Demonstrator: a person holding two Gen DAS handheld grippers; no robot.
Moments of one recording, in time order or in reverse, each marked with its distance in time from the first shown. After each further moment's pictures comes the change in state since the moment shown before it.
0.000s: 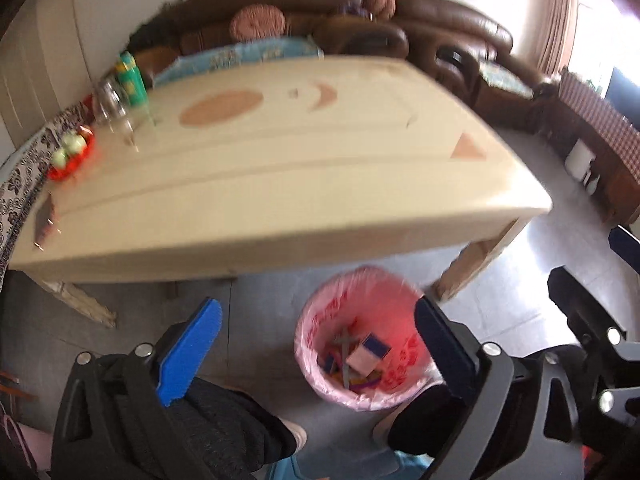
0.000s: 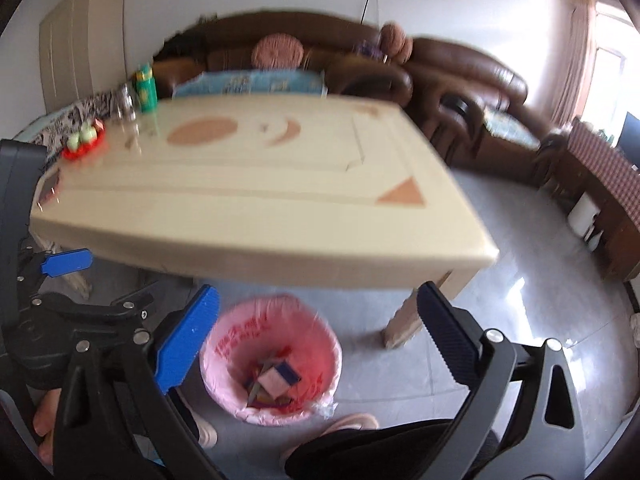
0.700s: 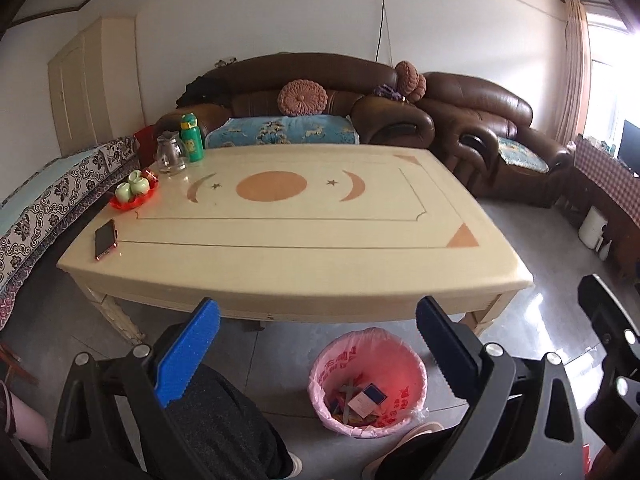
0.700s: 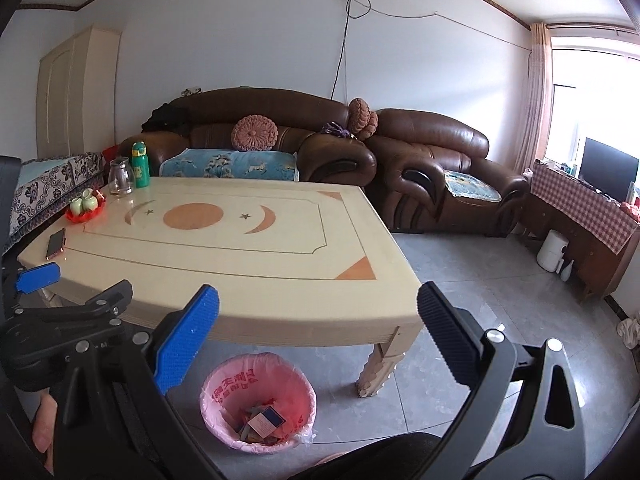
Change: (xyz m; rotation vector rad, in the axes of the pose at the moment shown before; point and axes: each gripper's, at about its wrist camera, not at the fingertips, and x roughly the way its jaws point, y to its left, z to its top) left arm -0.132 -0.003 -0.004 -0.108 -0.261 0.104; right arm -0.127 -0.021 0.009 0.039 -0.260 -0.081
